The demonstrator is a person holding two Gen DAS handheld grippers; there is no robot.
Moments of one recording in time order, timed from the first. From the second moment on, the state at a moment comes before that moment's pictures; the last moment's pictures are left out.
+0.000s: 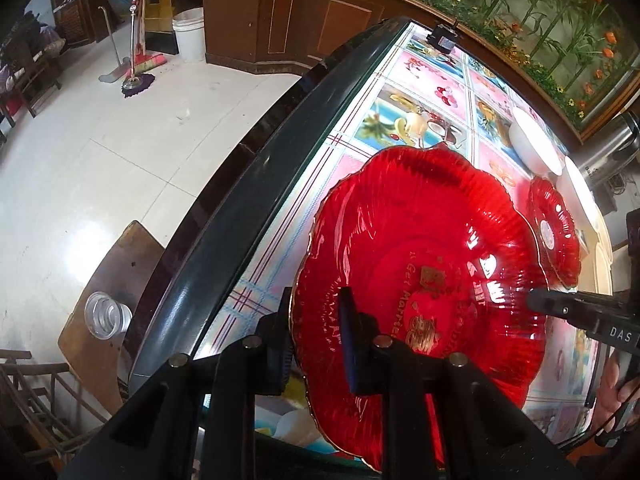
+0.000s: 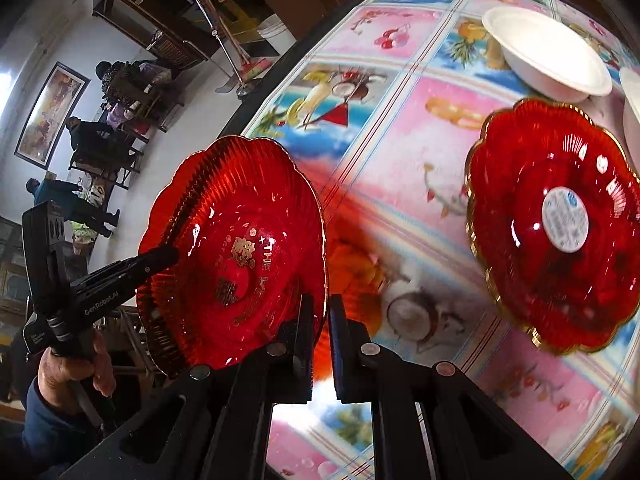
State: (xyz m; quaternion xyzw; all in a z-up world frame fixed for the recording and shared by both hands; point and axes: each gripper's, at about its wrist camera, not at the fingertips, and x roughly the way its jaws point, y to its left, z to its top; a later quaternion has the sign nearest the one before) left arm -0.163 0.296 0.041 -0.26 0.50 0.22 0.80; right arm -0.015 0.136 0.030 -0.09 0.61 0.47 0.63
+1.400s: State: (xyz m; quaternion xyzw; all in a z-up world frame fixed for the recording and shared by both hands) left arm -0.135 0.240 0.115 -0.18 0.45 0.17 0.85; right arm 0.064 0.025 0.024 -0.03 0.62 0.35 0.70
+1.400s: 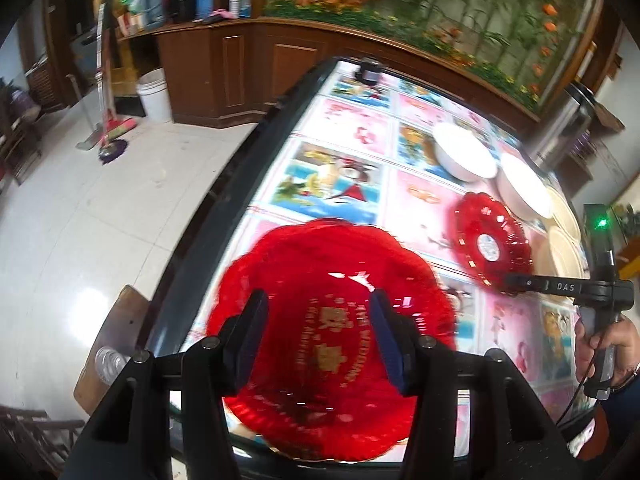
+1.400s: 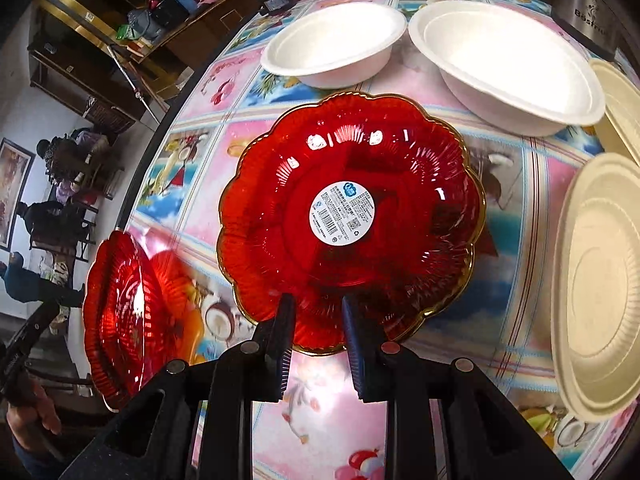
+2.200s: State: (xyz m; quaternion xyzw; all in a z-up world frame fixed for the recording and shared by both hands) left arm -0.045 0.092 0.085 -0.11 0.53 -0.03 0.84; right arm 0.001 -0.142 0.056 0.07 0.61 0.26 0.75
